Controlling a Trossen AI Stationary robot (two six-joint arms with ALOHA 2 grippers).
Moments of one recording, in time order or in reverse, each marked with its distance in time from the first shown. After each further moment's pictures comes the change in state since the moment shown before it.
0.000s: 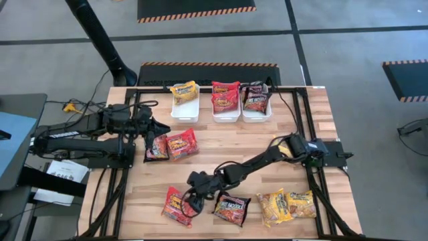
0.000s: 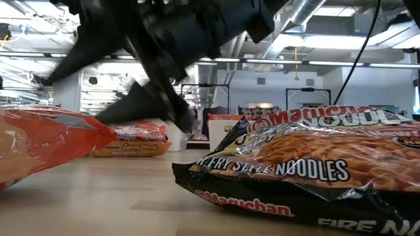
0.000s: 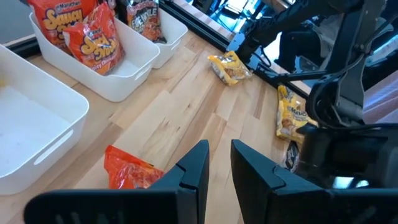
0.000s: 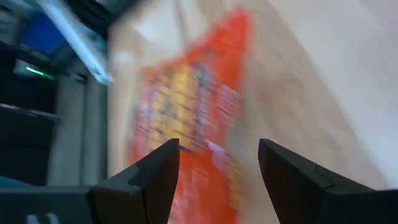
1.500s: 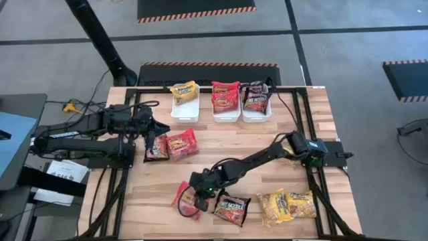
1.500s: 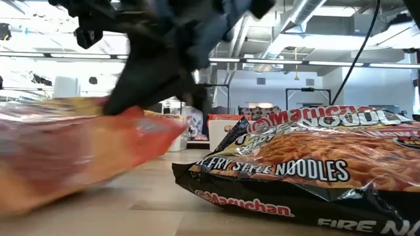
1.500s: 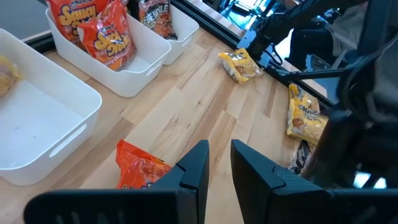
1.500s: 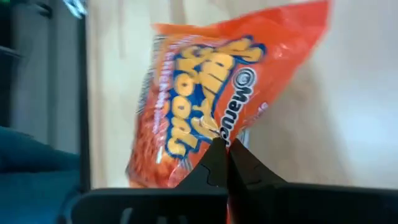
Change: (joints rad) left arm 0.000 0.000 0.000 -0.027 -0.031 0.000; right arm -0.029 -0.039 0.095 -0.356 -0.094 -0.158
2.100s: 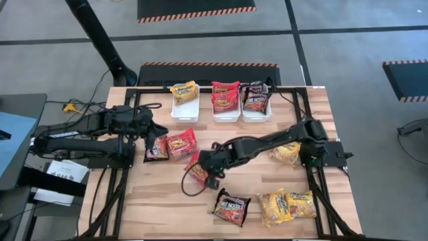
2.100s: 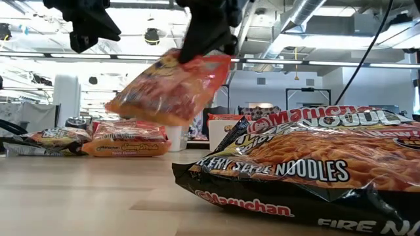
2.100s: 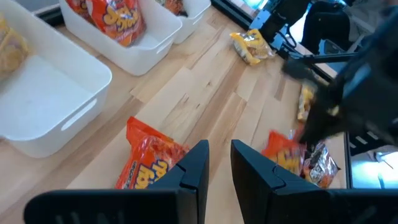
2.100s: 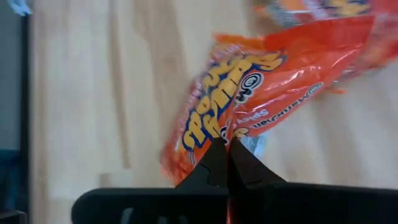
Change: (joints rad) left arm 0.000 0.000 0.000 -0.087 0.000 -0.022; right arm -0.092 -0.249 0.002 -0.375 0.164 -0.239
